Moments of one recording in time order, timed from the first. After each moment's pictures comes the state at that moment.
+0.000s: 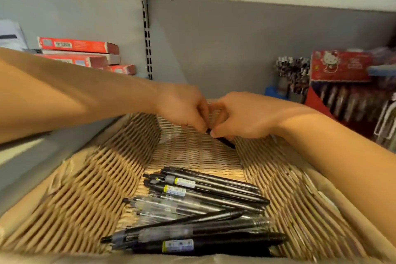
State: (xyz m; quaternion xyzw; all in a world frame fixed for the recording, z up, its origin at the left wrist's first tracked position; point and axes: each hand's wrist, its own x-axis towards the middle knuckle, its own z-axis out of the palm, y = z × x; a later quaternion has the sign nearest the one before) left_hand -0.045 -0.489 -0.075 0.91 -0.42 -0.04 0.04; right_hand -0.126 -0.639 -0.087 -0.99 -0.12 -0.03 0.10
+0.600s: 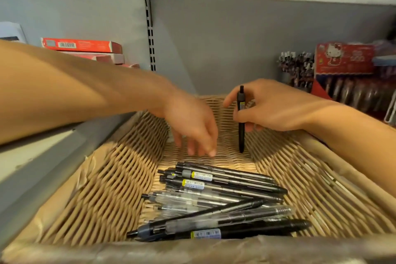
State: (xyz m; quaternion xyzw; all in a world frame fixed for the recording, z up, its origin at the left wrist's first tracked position) left_hand -0.055 -0.478 -0.088 0.86 -0.44 -0.26 -0.01; right_hand -0.144 -0.649 -0.091 -0.97 -0.06 -0.12 0.22
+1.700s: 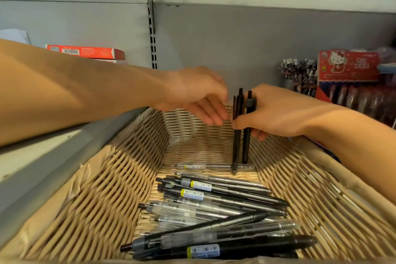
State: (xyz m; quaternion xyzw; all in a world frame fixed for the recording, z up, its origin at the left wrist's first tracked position) left_hand -0.048 -0.481 -0.065 0.81 -0.38 -0.16 0.42; right_hand -0.146 -0.643 -0.085 -0.97 -0.03 -0.10 0.23
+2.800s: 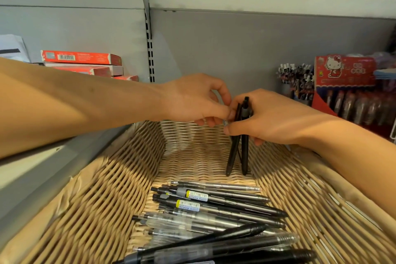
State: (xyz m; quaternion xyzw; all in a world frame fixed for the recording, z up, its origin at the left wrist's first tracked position) left_hand -0.061 -0.480 -0.066 0.84 -0.43 -0.03 0.32; right_hand -0.144 -0.639 -0.086 -0.96 -0.05 -0.15 0.23
